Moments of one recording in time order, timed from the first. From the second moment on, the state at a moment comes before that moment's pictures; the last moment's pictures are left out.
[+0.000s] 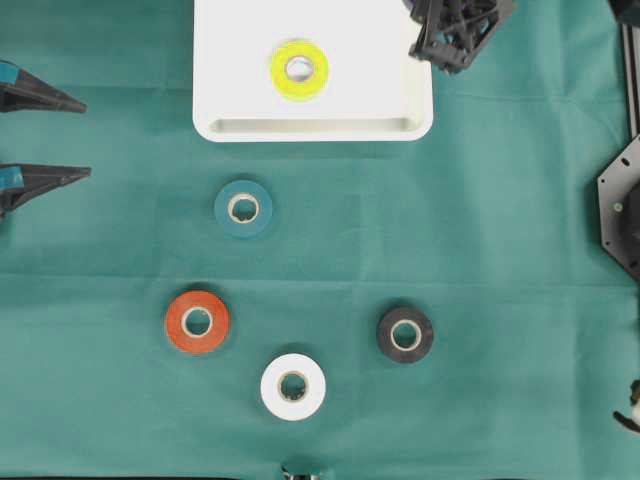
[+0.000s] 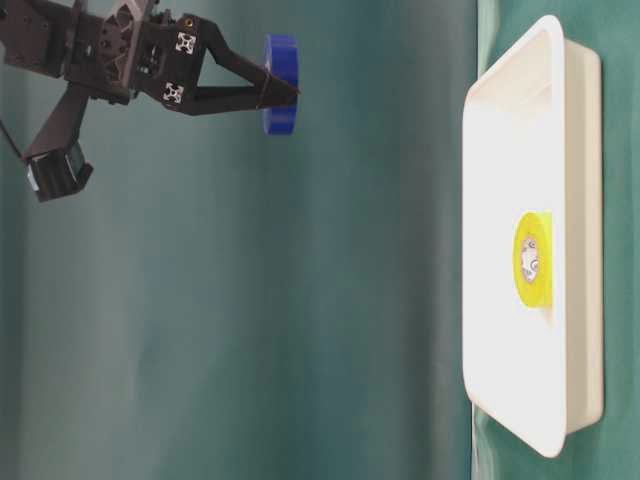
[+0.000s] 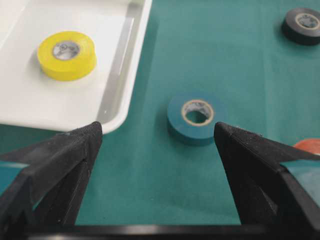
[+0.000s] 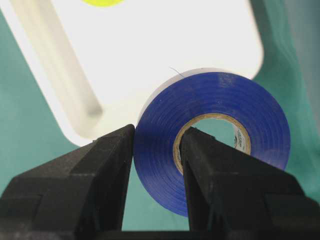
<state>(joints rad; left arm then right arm) 0.13 -1.08 1.27 -0.01 0.15 -0.02 -0.36 -0.14 0.18 -0.17 1.16 0.20</state>
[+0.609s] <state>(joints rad) 0.13 -1.08 1.27 -0.01 0.15 -0.02 -0.36 0.05 -0.03 -0.13 1.17 0.12</state>
